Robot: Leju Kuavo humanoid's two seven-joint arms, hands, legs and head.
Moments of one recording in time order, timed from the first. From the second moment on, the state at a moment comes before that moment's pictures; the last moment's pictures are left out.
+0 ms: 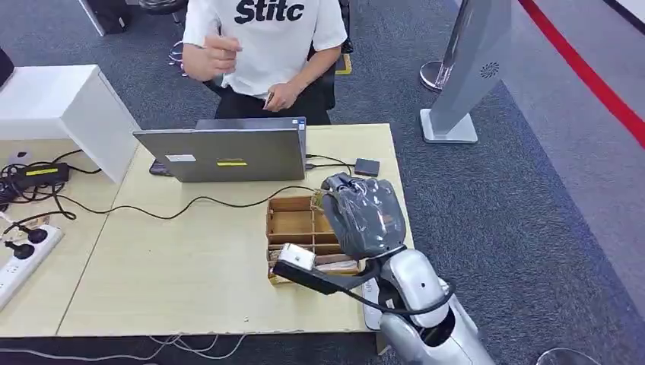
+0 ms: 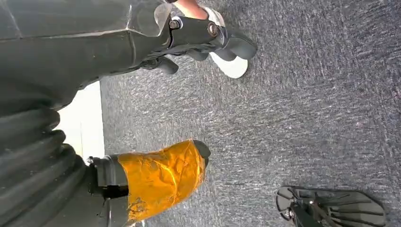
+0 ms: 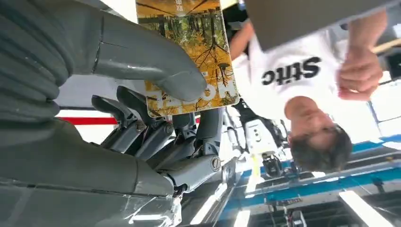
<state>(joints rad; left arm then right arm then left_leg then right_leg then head) -0.07 0.00 1.12 -0.26 -1.26 -0.08 -0.03 -0.34 0.07 0.70 -1.64 1.20 -0.09 -0.01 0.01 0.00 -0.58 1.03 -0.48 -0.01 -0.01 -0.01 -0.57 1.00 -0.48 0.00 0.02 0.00</state>
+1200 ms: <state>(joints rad) -0.08 0.00 1.12 -0.26 -1.31 -0.09 -0.03 -0.47 0.23 0.26 -1.34 0.64 -0.09 -0.02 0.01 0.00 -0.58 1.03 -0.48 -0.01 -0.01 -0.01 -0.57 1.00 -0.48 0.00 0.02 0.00</state>
